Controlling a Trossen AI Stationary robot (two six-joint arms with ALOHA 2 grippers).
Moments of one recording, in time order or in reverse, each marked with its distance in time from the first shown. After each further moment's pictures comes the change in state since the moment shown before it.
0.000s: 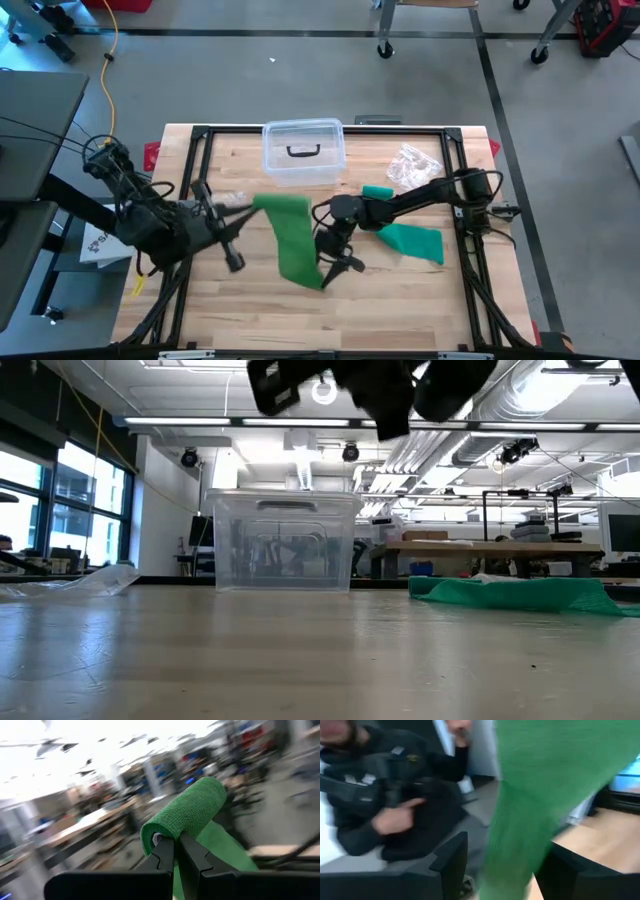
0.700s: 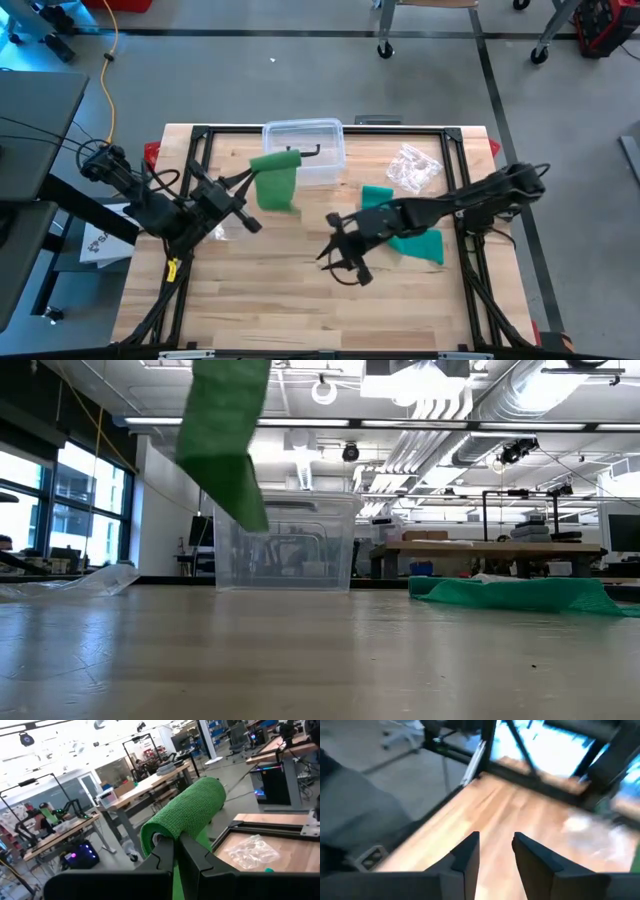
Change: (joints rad) left arm 0.135 -0.006 -0.002 -0.089 -0.202 0.003; right arm 0.187 -0.393 -0.010 -0.701 0.942 -0.473
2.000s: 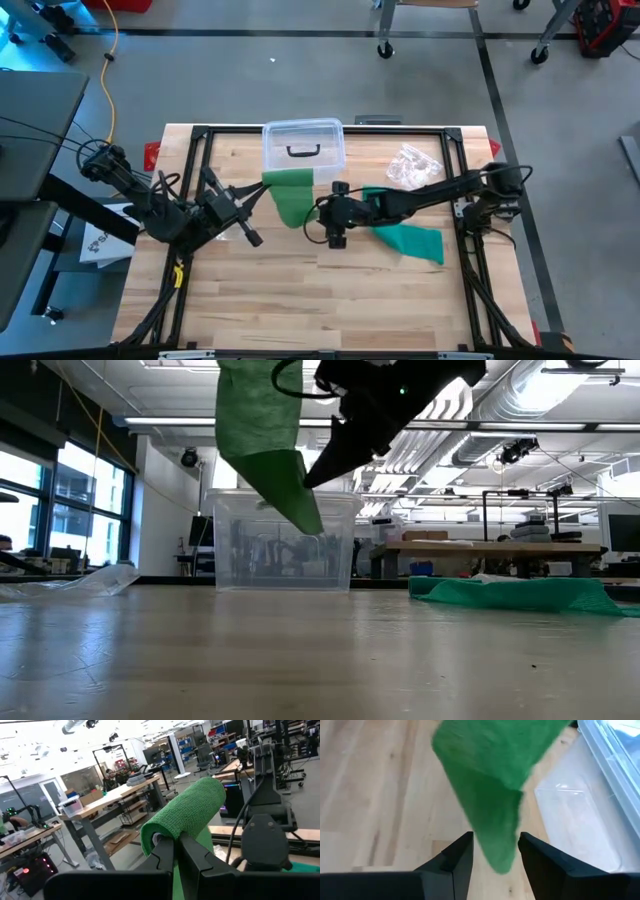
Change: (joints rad) left arm -0.001 0.000 0.000 -0.180 0.173 -0.262; right arm -0.187 0.164 -0.007 -0.155 0.409 0.162
